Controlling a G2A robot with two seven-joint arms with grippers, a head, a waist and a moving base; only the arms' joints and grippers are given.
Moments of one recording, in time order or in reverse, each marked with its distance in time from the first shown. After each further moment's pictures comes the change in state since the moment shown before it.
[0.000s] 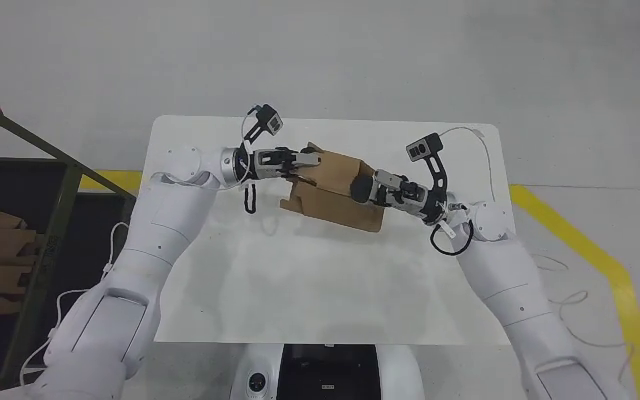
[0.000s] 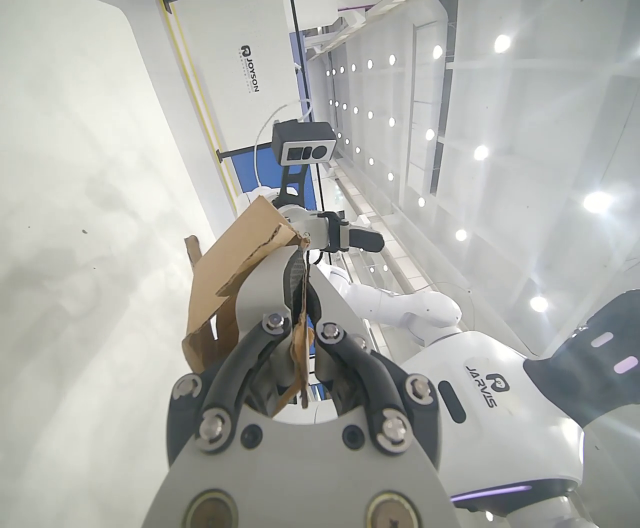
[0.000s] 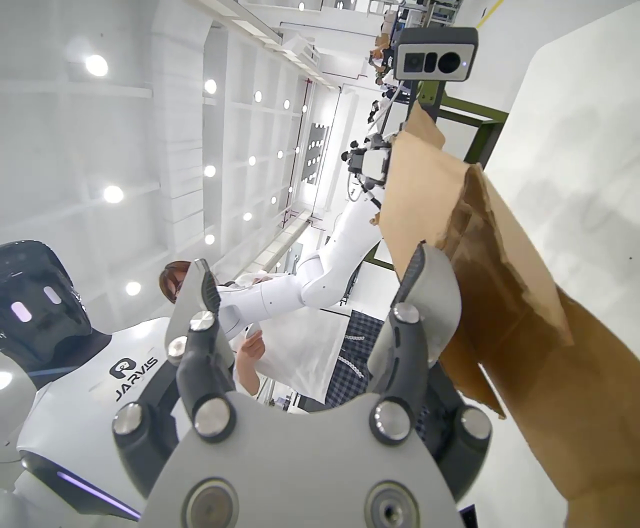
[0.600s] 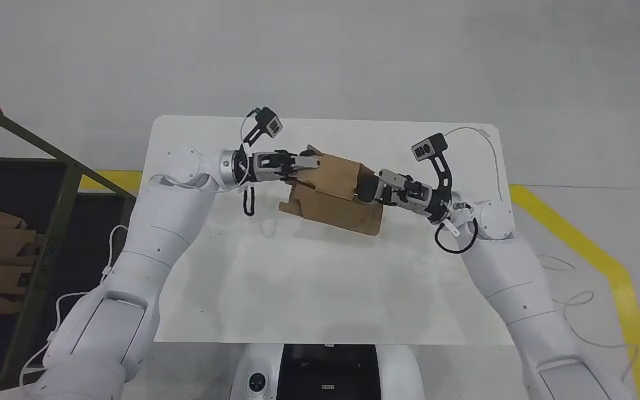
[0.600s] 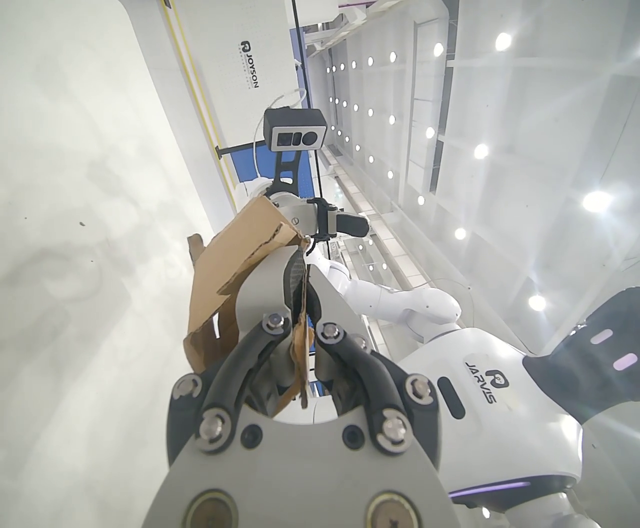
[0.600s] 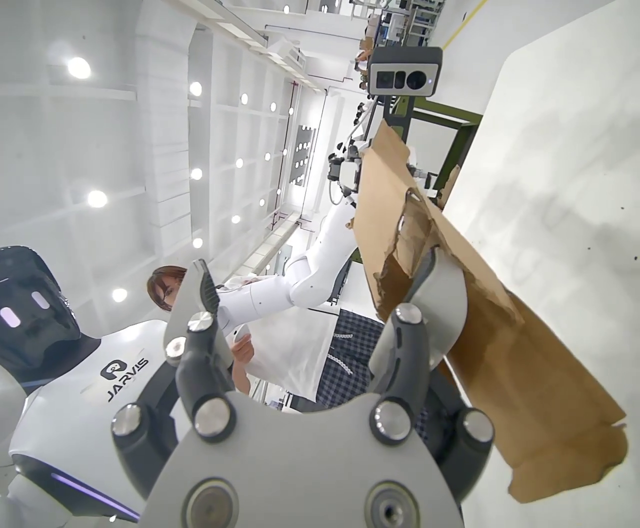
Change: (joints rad) left arm 0.020 0.006 -0.013 -0.025 0.013 0.009 -0.003; right arm 0.004 0.004 0.025 0.022 -0.029 0.006 0.018
